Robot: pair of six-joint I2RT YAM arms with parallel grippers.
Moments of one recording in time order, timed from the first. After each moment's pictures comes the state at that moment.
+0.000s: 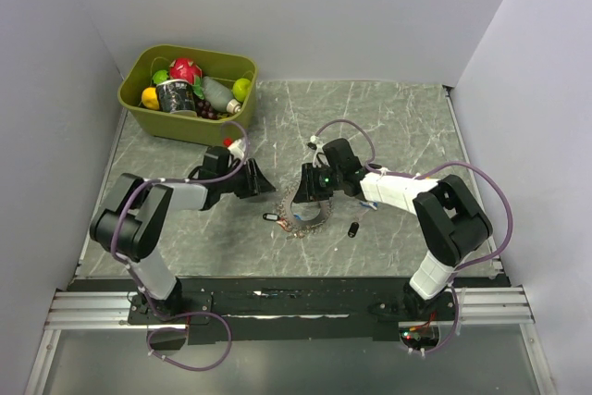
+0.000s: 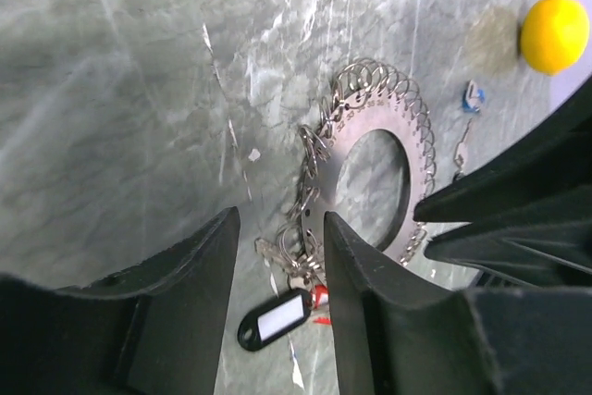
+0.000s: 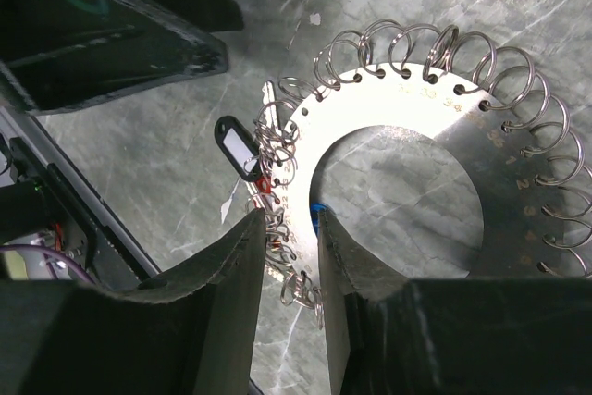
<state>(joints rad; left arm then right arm) -0.36 1.69 0.69 0.36 0.52 -0.62 0.57 1.67 0.92 -0.06 -0.44 0.46</state>
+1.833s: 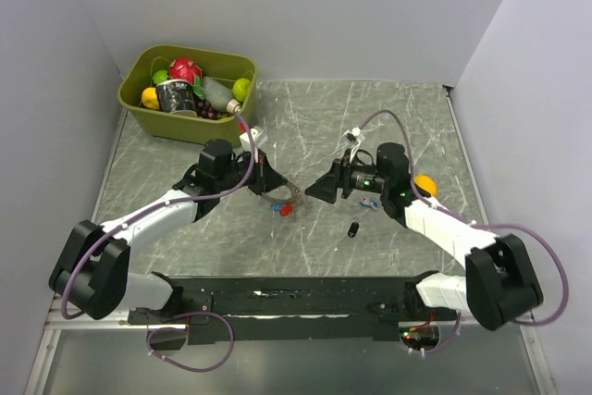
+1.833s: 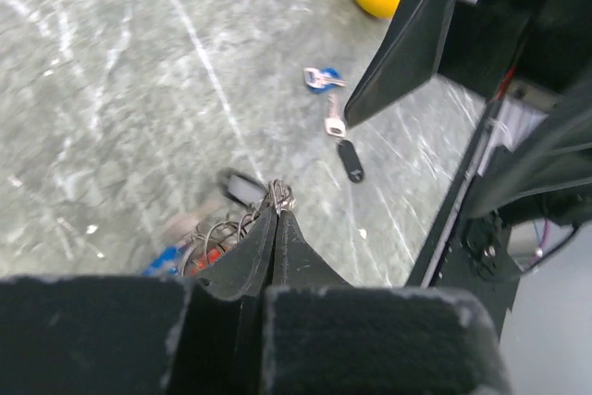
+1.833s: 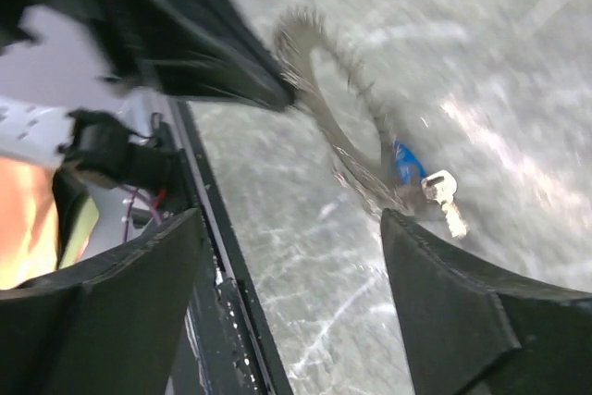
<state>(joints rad) -0.52 1.33 0.74 0.25 0.56 -0.35 0.39 1.25 0.63 0.31 -0.79 0.46</state>
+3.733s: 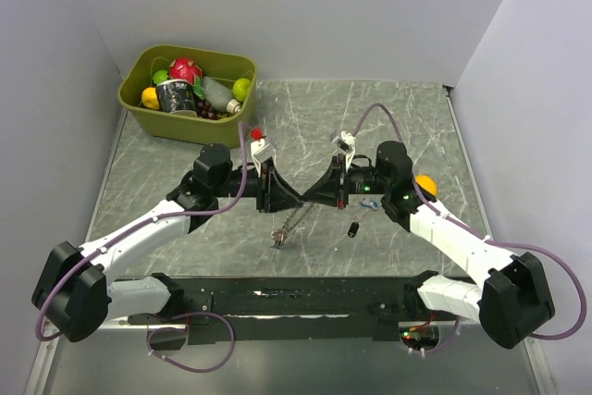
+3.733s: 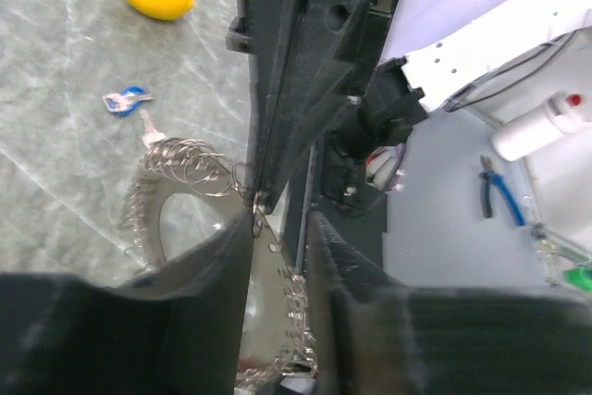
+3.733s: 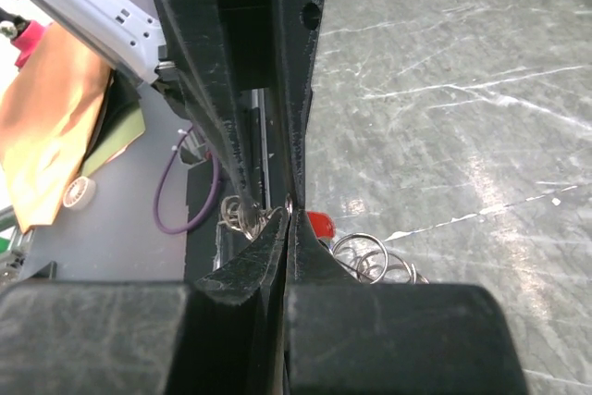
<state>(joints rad) -0.63 1.19 0.75 0.28 0.86 -0.37 0.49 1.12 0.70 0.26 -1.00 0.30</state>
